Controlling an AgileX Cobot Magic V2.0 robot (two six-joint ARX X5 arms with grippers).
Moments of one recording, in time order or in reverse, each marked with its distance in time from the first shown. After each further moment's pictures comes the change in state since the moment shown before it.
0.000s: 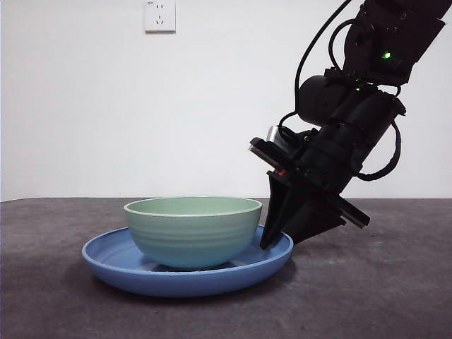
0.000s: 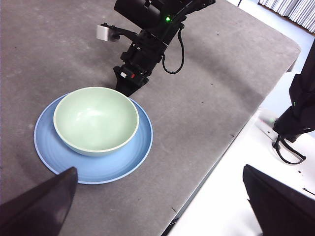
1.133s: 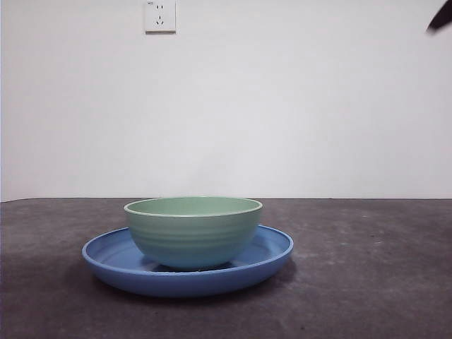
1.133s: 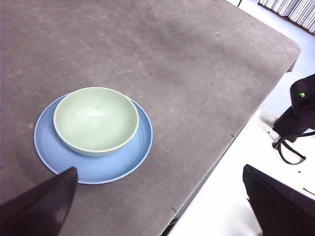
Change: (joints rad) left arm 0.000 0.000 0.000 0.000 0.000 0.000; right arm -0.067 -0.921 0.050 -0.543 0.239 -0.113
